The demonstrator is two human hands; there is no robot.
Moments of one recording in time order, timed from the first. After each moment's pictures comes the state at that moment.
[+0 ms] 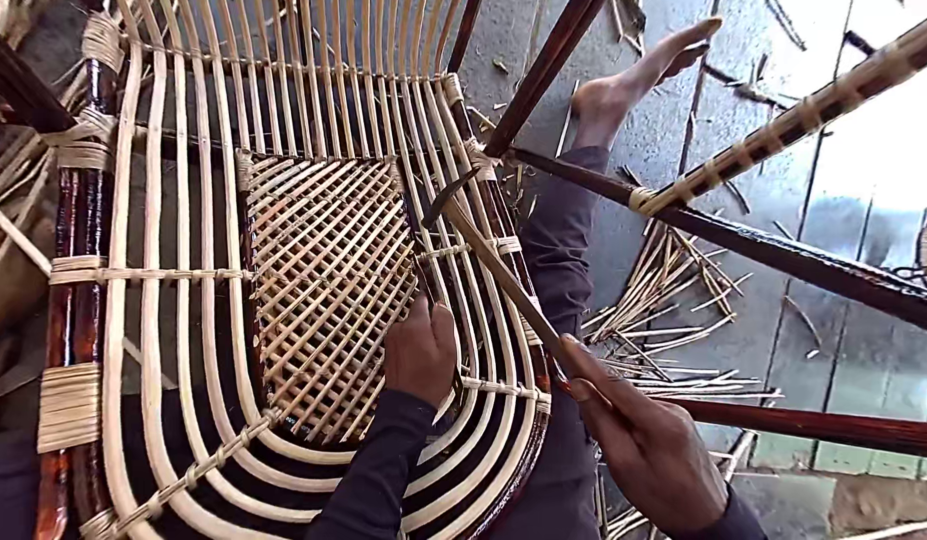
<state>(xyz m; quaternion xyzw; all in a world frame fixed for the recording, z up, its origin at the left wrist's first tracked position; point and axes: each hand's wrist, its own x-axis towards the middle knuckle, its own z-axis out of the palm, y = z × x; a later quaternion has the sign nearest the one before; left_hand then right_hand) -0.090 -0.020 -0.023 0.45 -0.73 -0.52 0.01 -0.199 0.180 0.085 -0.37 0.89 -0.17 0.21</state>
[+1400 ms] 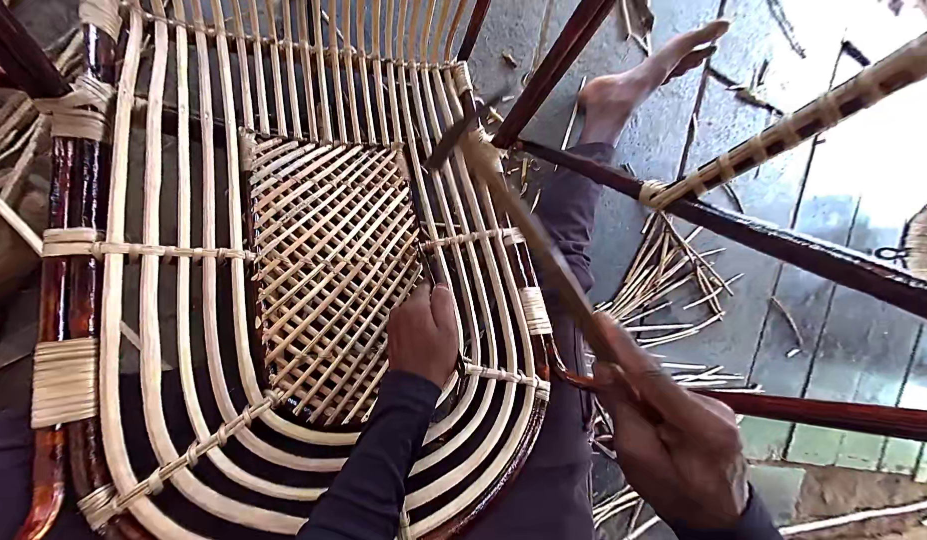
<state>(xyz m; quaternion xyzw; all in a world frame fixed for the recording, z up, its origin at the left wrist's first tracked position) -0.093 -0.024 -0.023 0.47 -0.68 -0.56 0.02 -0.195 0.164 0.102 -0.43 0.88 -0.16 0.15</state>
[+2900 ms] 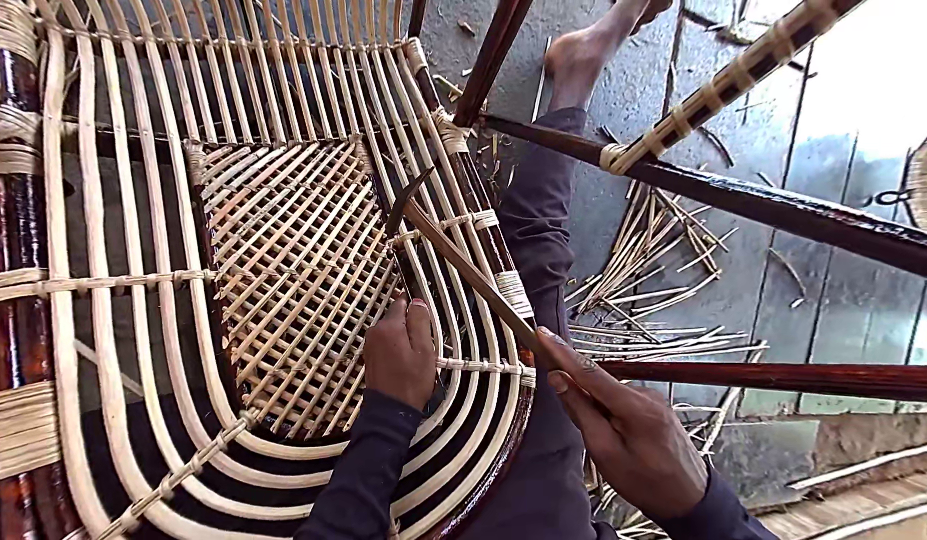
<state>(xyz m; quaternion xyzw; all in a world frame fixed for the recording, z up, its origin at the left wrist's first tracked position) -0.078 -0.008 -0.018 0.47 -0.68 -0.57 -0.01 -0.186 0.193 0.088 -0.37 0.89 -0.17 0.22</state>
